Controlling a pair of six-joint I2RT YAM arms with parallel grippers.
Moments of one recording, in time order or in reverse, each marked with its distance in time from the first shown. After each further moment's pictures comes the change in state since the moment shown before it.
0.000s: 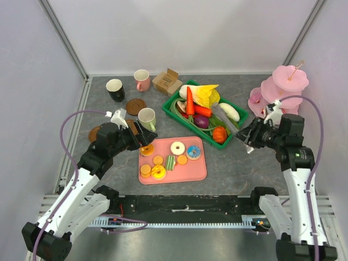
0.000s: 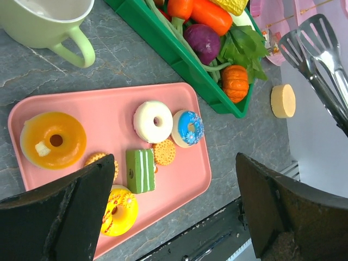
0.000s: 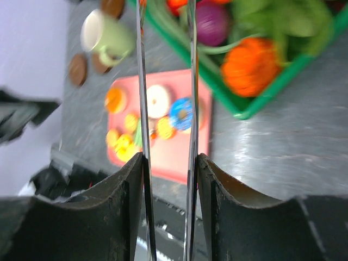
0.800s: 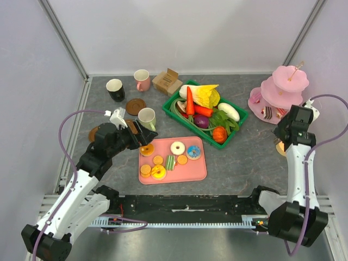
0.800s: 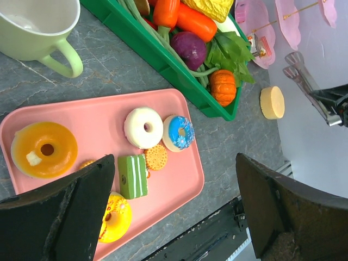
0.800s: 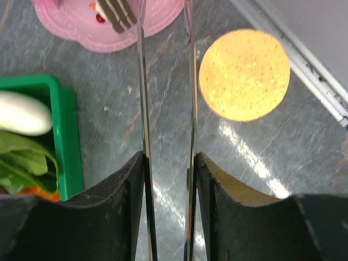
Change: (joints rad) left arm 0.000 -0.022 0.000 0.031 0.014 0.001; right arm -0.169 0.285 0.023 0.130 0.817 0.000
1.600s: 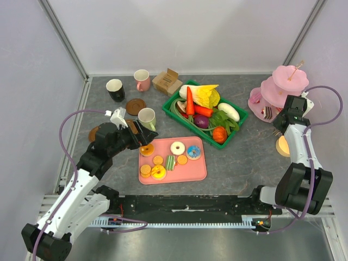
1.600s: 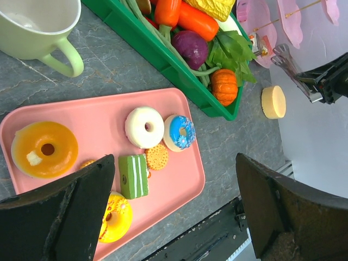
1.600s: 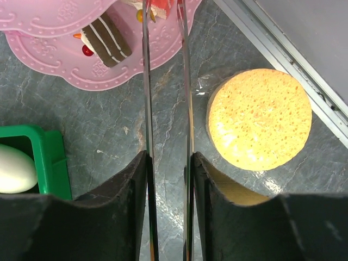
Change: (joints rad) left arm 0.000 0.010 0.000 0.002 0.000 0.001; right arm 0.001 0.267 0.033 0.175 0.030 0.000
